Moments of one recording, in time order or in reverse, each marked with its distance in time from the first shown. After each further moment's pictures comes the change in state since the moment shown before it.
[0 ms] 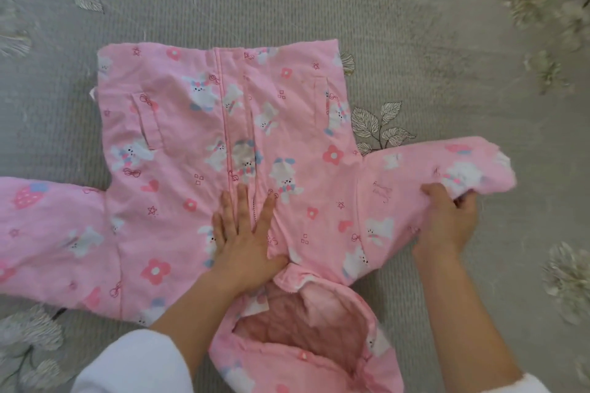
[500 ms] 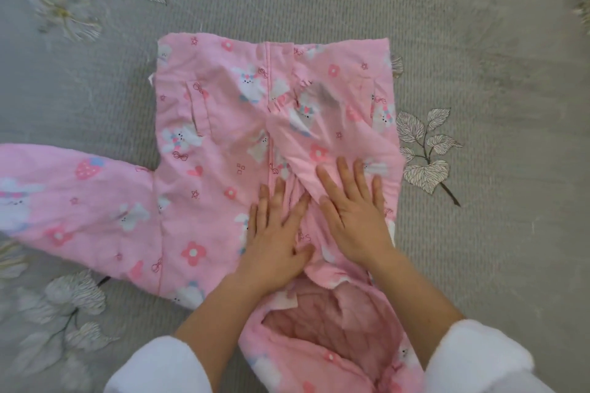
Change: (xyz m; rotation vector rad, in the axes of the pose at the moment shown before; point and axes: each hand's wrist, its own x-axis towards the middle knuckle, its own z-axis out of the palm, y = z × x) left_hand -0.010 -0.006 0.000 -0.196 0.212 0.131; right_hand -0.066 0.064 0.067 -1.229 -0.975 -0.841
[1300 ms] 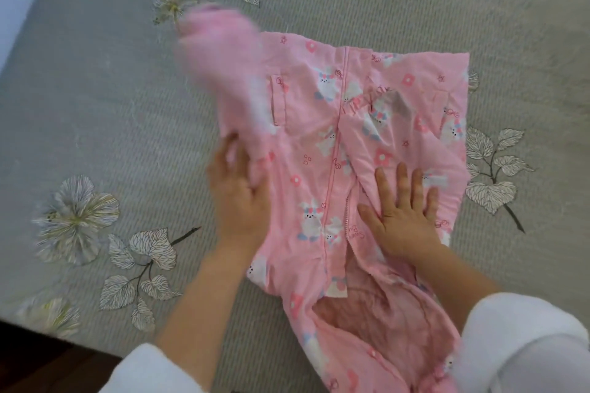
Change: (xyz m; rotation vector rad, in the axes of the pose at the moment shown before) left_hand -0.030 -0.049 -0.102 -0.250 0.852 -0.203; right_hand 0.010 -0.010 0.007 -0.174 -0.223 0.056
